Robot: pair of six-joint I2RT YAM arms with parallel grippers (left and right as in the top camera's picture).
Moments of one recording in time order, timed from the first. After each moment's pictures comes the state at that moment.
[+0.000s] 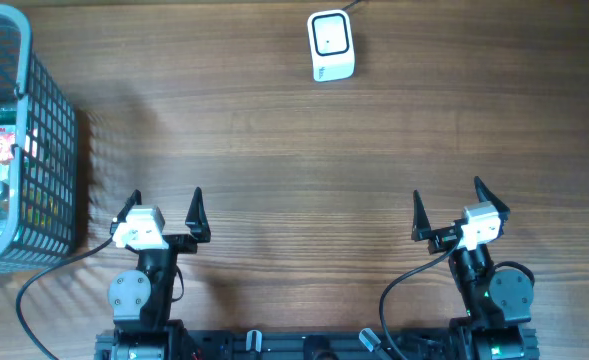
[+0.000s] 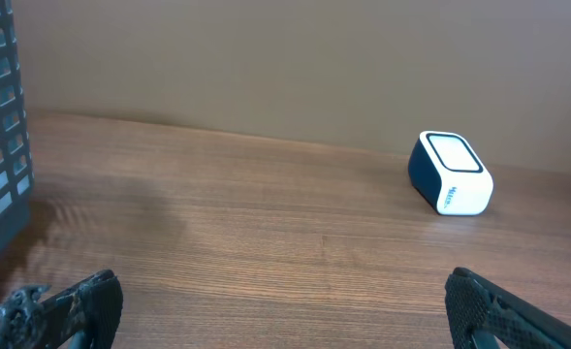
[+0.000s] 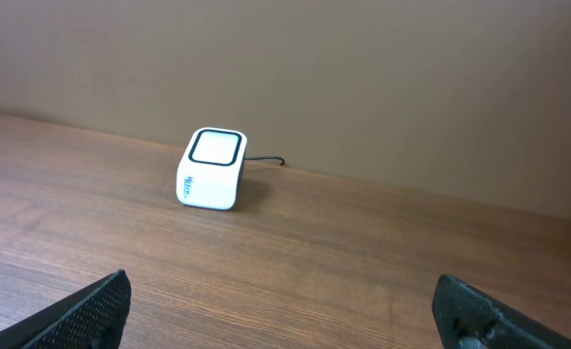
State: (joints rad) left arm 0.01 0.01 0.01 -0.07 0.03 -0.15; right arm 0.09 0.02 0.01 0.00 -0.10 -0.12
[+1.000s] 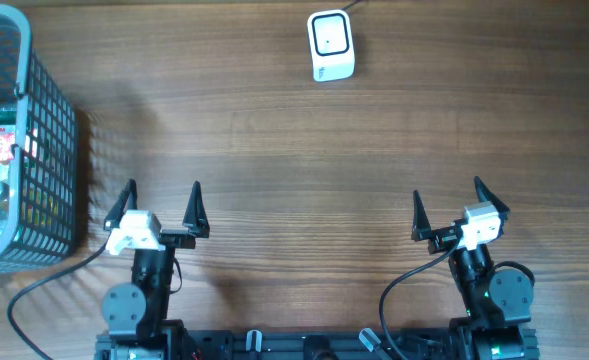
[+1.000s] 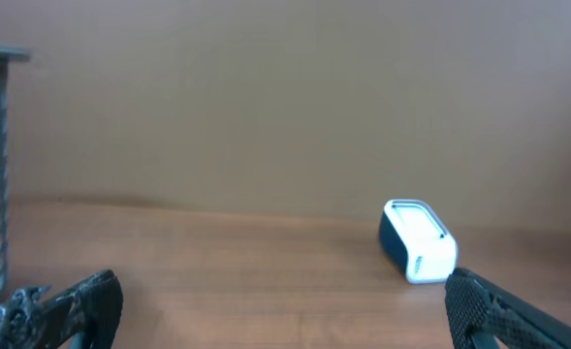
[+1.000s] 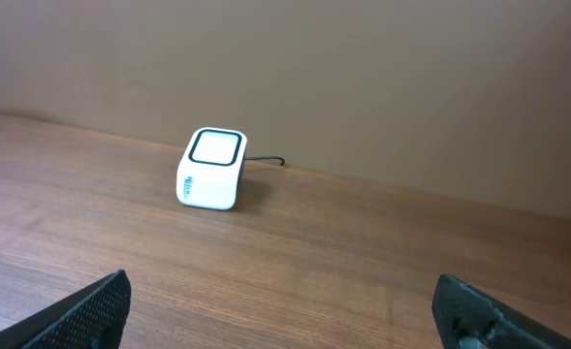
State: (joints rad) left arm 0.01 0.01 0.01 0.14 0.08 -0.14; right arm 0.09 0.02 0.01 0.00 -0.10 -0.12
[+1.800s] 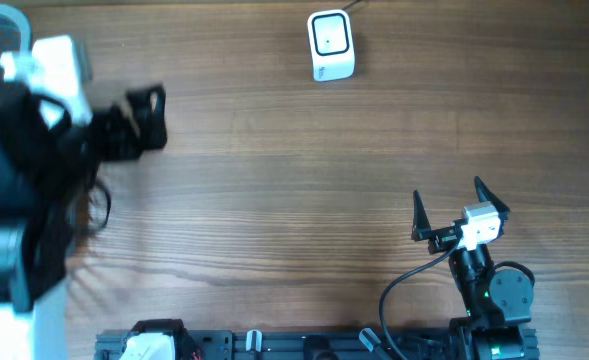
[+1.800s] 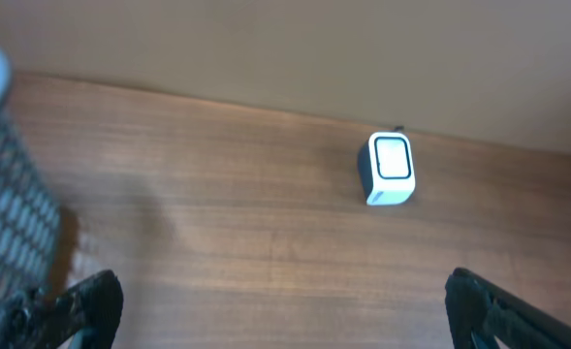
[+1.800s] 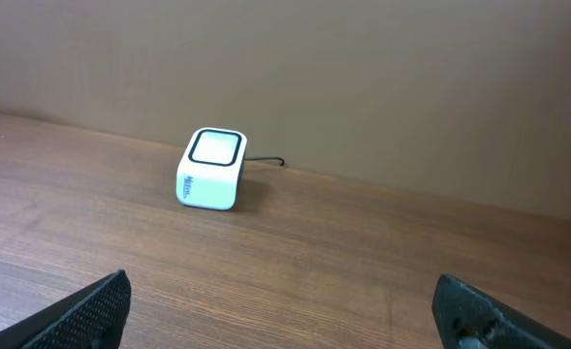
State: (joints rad) left arm 0.01 1.15 1.69 -1.10 0.12 -0.17; right arm 0.09 0.01 0.01 0.00 -0.10 -0.13
